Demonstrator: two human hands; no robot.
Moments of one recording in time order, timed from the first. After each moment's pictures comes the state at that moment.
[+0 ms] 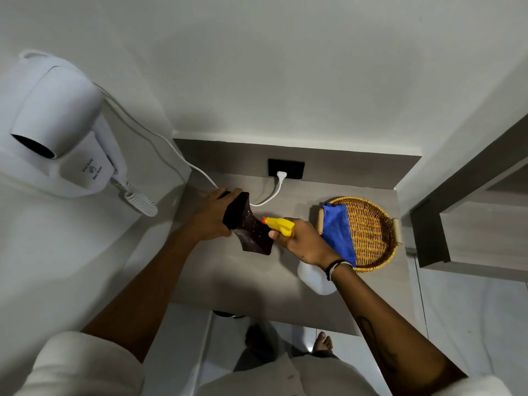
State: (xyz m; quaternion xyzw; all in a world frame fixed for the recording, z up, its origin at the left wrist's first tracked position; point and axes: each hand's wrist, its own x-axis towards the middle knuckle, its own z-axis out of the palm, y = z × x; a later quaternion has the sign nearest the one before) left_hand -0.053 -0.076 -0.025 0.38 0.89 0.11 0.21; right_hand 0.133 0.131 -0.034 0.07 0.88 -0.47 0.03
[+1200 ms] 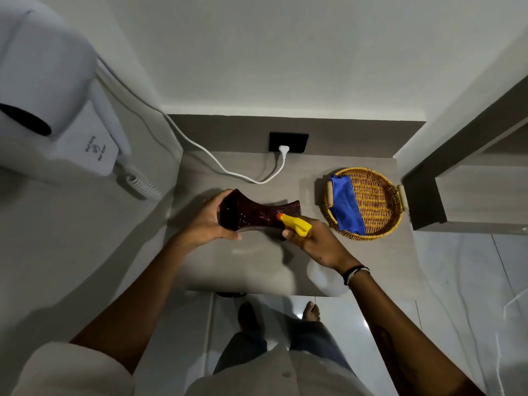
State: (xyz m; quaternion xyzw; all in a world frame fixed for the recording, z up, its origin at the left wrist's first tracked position) left_hand -0.051 -0.147 -0.081 0.22 0.80 0.39 0.40; right_hand 0.164 0.078 -0.067 0.19 0.84 -0.51 0.04
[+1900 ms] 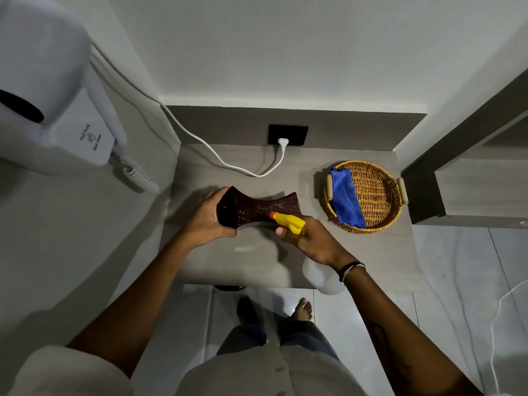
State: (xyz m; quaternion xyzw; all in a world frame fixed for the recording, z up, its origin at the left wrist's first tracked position) left_hand -0.041 -0.155 -0.088 0.26 0.83 0.37 0.33; right_hand 0.165 0.063 -0.070 0.17 0.85 -0.49 0.06
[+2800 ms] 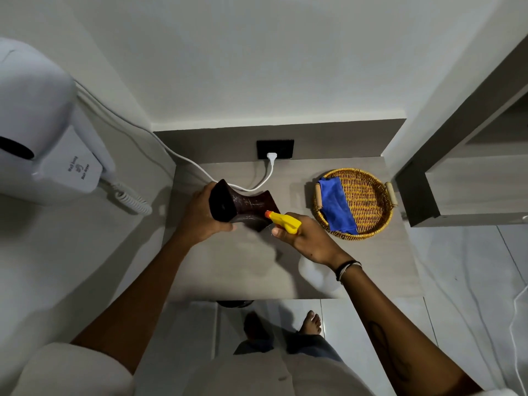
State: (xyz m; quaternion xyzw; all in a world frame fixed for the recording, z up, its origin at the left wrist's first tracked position) left_hand -0.052 -0.116 -0.047 0.27 0.87 0.32 0.24; right_hand 0.166 0.086 -0.056 0.17 0.83 -0.53 0.00
